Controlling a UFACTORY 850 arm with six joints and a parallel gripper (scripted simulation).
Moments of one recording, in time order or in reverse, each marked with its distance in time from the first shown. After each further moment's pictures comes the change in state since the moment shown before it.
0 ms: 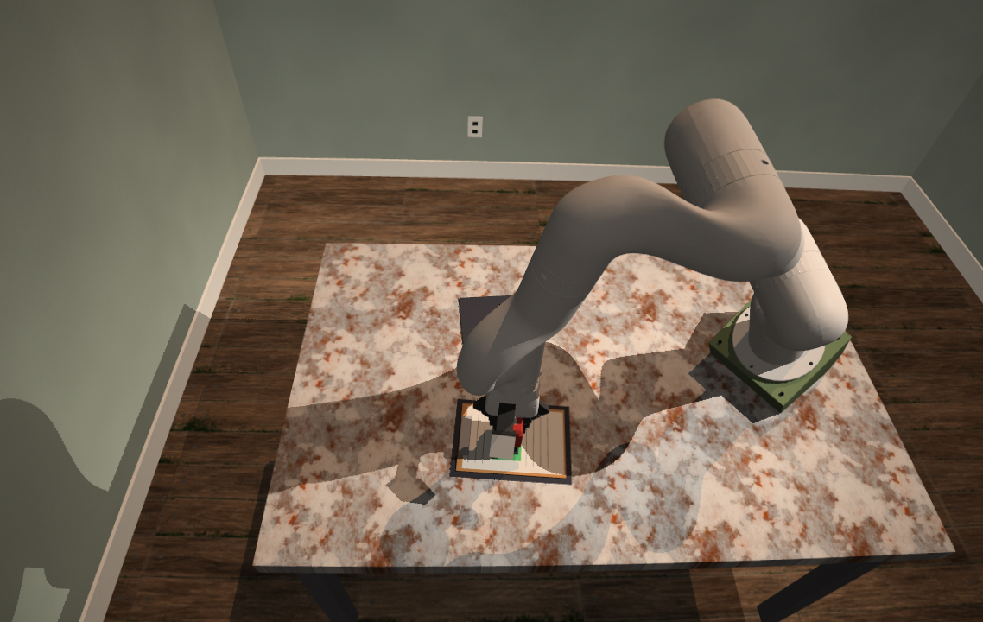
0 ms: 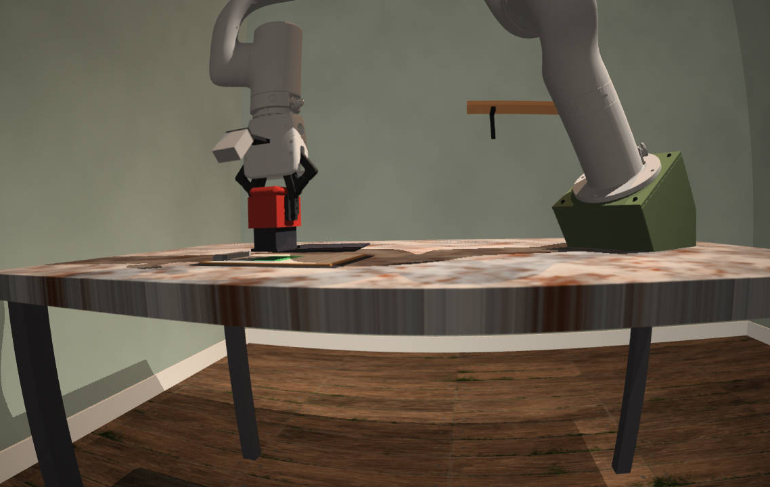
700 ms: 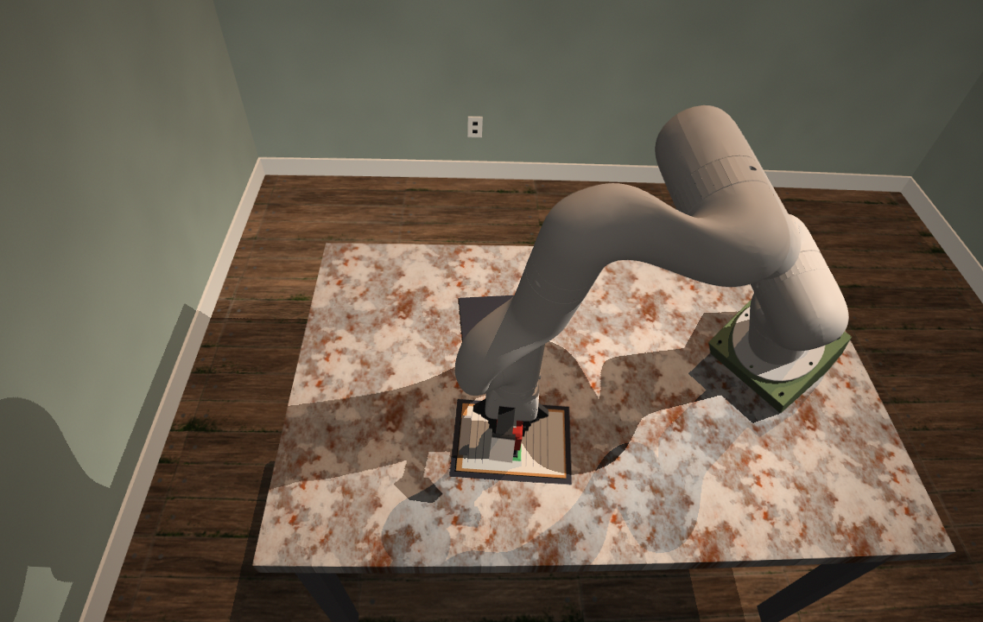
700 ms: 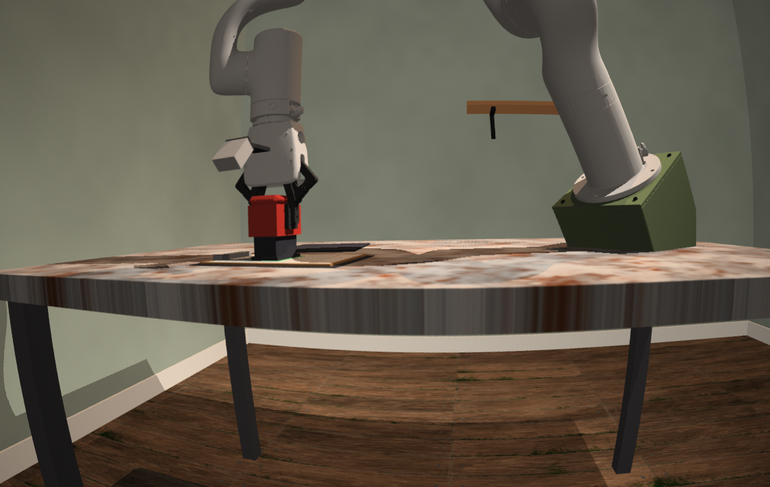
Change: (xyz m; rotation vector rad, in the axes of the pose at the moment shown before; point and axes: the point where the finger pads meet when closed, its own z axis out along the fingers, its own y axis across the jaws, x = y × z) arm 0.000 0.000 0.013 -0.003 0.002 0.000
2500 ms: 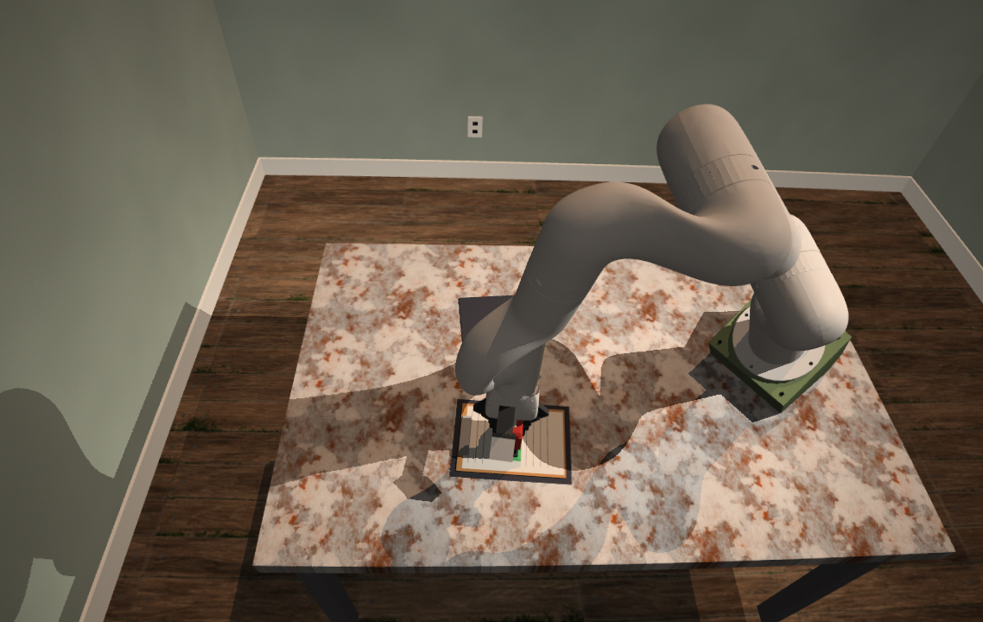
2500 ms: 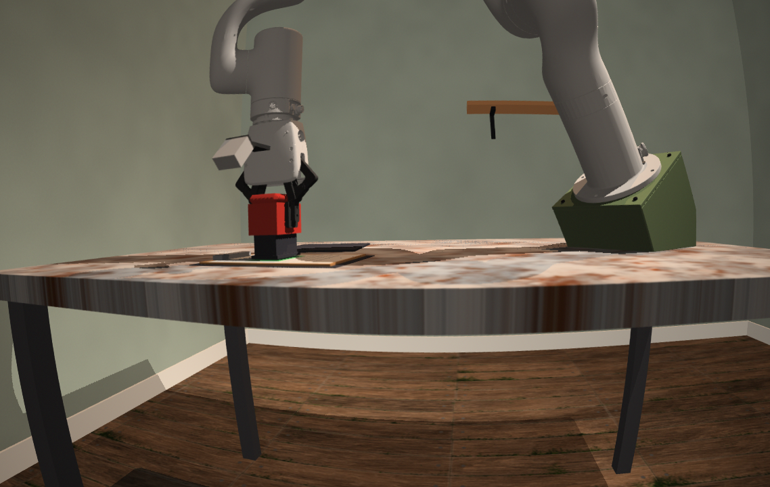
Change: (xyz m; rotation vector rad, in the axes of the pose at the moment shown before) arm 0.000 0.000 -0.002 0.000 0.000 0.000
